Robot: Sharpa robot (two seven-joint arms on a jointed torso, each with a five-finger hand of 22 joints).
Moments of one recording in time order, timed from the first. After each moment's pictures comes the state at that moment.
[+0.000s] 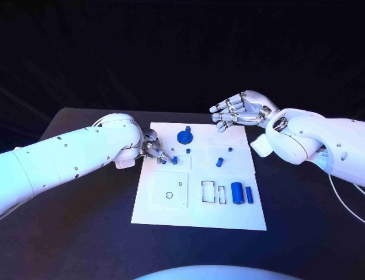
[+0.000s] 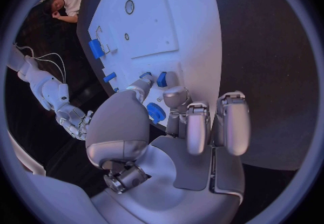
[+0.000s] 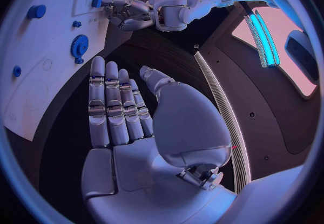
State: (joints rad) left arm 1.26 -0.55 -0.04 1.21 -1.15 0.24 -0.54; left_hand 0.94 -0.17 0.28 0.17 0.16 0.97 0.01 0.69 0.60 1.36 -0.06 1.08 0.90 1.47 -0.10 1.57 1.31 0.05 1.47 0.01 1.47 1.31; right arm 1.27 -0.87 -0.04 1.50 -0.59 -0.27 0.18; right_hand 1.30 -0.07 0.32 0.01 0.26 0.99 0.20 0.07 0.07 1.19 0.13 0.07 0.06 1.27 0.07 0.07 0.13 0.18 1.17 0.16 0.25 0.15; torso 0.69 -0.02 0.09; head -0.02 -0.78
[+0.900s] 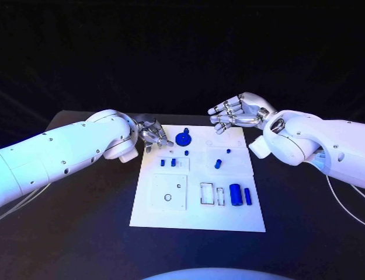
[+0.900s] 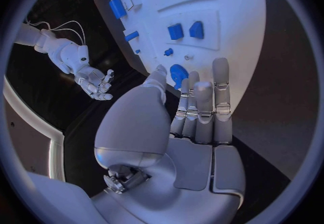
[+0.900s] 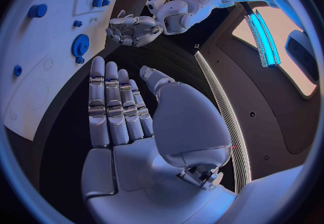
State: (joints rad) left arm 1.28 -0.57 -0.03 1.21 -1.00 -0.01 -0.29; left_hand 1.37 -0.05 0.08 0.16 0.13 0.72 0.15 0.49 0.43 0.87 0.09 0.62 0.46 1.16 0.01 0.96 0.89 0.16 1.08 0.11 0.69 0.82; right arm 1.27 -0.87 -0.04 1.50 -0.59 -0.27 0.18; right_hand 1.30 -0.07 0.32 0.01 0.26 0.99 0.20 0.07 0.07 1.19 0.13 0.07 0.06 1.27 0.07 0.07 0.13 0.18 1.17 0.16 0.24 0.14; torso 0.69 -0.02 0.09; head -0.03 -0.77
